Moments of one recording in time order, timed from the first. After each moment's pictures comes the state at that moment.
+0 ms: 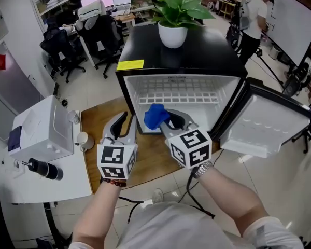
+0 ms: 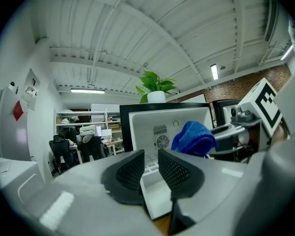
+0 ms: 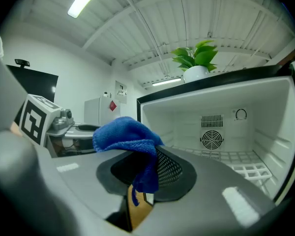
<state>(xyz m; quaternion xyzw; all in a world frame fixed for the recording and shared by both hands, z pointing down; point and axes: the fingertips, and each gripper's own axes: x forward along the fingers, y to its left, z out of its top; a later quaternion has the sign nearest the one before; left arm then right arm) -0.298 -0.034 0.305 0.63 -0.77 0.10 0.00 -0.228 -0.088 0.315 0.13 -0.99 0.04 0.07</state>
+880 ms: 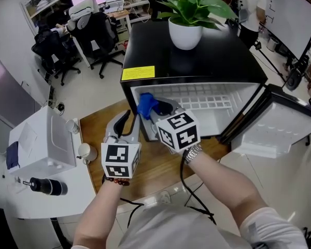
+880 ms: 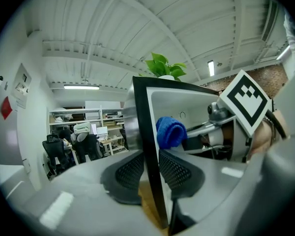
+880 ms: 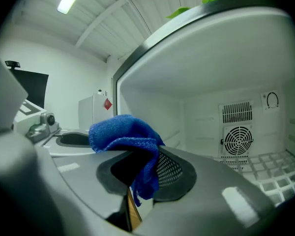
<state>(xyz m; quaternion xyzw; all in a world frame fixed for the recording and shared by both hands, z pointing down) -0.369 -0.080 0.334 0.65 -0.75 0.12 0.01 -0.353 -0.136 0.335 0.13 -0.99 0.06 0.08</state>
